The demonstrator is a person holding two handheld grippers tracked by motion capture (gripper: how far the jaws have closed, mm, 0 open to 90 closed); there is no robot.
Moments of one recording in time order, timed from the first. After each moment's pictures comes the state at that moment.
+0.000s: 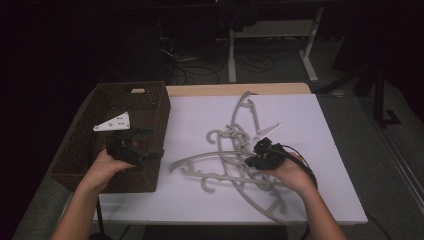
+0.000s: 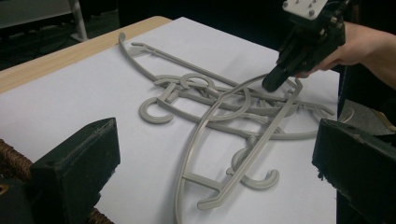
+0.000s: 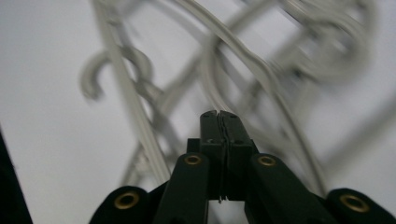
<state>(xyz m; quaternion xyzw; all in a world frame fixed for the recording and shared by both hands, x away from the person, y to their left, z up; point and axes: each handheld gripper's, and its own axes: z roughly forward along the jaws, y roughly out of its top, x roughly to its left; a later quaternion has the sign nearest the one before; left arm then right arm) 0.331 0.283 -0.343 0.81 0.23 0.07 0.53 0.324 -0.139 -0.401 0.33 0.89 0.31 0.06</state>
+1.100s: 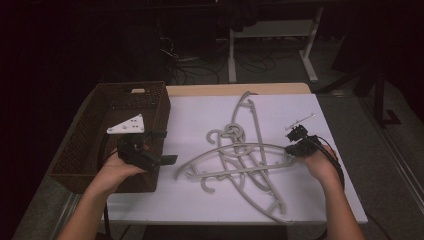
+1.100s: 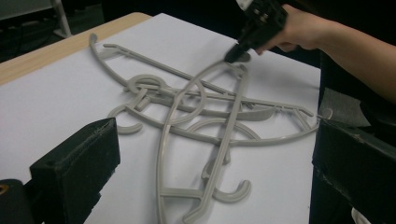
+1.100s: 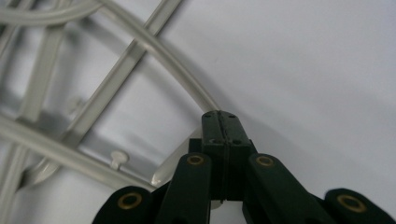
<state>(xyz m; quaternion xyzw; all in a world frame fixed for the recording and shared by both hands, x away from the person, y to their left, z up) 0.311 0.238 -0.332 0.83 0.22 0.05 0.51 0.369 -0.224 -0.421 0.48 0.84 0.21 0.14</state>
